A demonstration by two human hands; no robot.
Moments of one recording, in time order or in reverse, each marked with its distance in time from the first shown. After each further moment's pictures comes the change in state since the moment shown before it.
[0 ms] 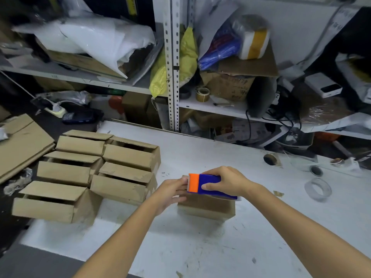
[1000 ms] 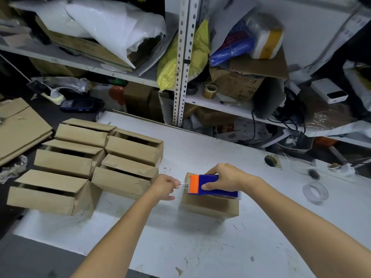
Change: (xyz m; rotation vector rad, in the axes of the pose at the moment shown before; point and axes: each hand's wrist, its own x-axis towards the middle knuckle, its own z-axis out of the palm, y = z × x) left_hand 0.019 -0.015 -0.035 0.217 0.295 -0.080; right_hand 0.019 -0.031 -0.002 -0.158 -0.177 0.105
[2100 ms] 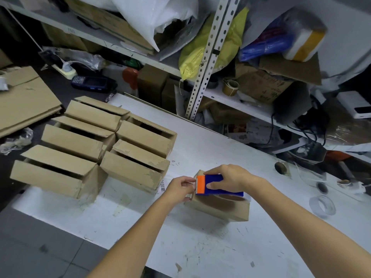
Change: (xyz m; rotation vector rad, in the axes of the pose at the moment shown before) left_hand 0.016 -0.042 0.021 -0.267 -0.142 0.085; right_hand 0.028 -0.027 0.005 -0.257 -0.070 -0.052
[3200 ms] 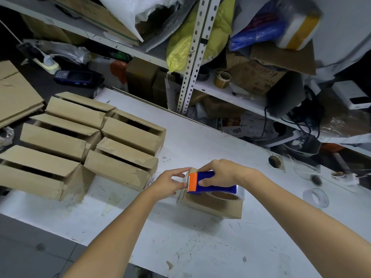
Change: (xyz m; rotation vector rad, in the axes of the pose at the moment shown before) left_hand 0.016 0.013 -0.004 0.208 -0.140 0.062; right_hand 0.002 0.010 -0.012 0.046 -0.118 0.011
